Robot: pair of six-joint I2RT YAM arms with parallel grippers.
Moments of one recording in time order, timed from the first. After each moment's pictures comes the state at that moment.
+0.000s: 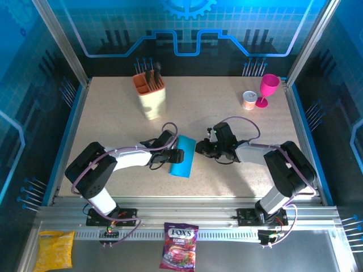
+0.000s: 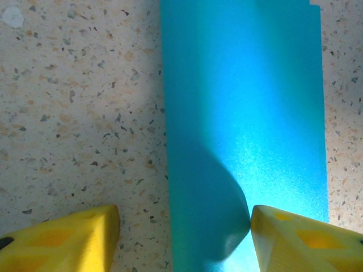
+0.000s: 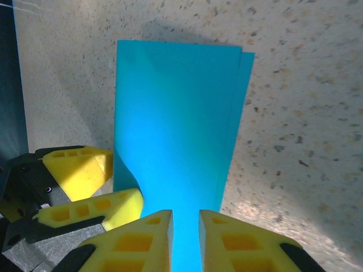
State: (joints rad) left arm -0.67 1.65 0.80 -0.17 -0.02 -0.57; right arm 0.51 1.62 0.71 0.09 -0.45 0.82
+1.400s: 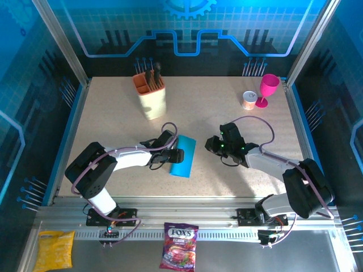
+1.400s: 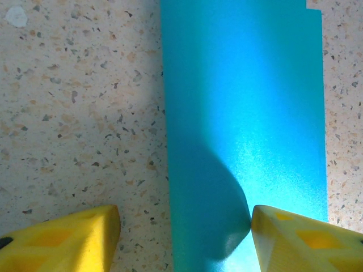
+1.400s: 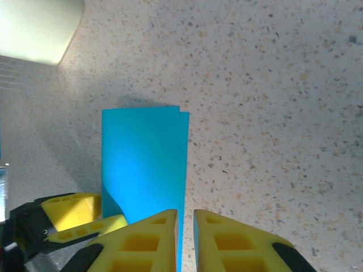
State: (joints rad) left arm -0.67 1.65 0.79 -0.16 -0.02 -0.58; right arm 0.50 1.39 0.65 -0.05 -0.18 0.89
